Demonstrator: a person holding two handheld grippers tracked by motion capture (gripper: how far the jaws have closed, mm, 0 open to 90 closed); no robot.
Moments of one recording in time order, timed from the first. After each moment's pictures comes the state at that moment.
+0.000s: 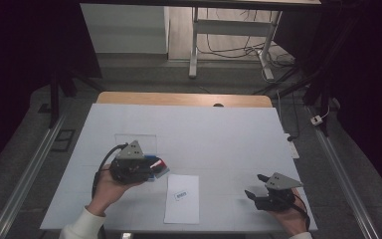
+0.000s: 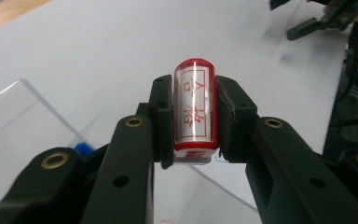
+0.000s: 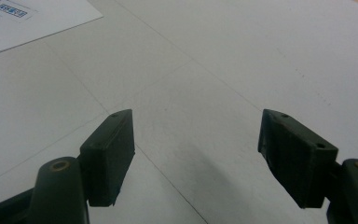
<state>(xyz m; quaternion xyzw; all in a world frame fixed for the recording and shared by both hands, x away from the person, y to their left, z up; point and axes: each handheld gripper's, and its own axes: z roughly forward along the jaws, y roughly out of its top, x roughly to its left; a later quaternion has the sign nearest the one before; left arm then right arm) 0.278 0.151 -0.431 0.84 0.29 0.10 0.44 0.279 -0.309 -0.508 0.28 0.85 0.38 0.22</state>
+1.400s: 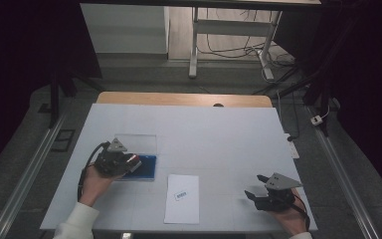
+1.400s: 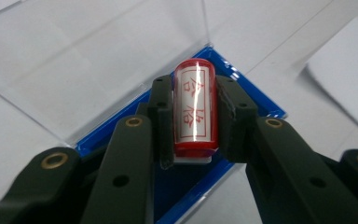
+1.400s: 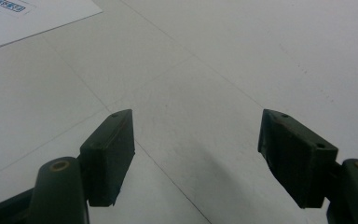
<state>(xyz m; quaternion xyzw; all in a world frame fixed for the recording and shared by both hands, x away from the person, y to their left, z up) 0.313 0.205 -0.490 0.84 0.41 0.15 0.32 0.280 -0.310 -0.510 0.28 0.85 0.38 0.22</state>
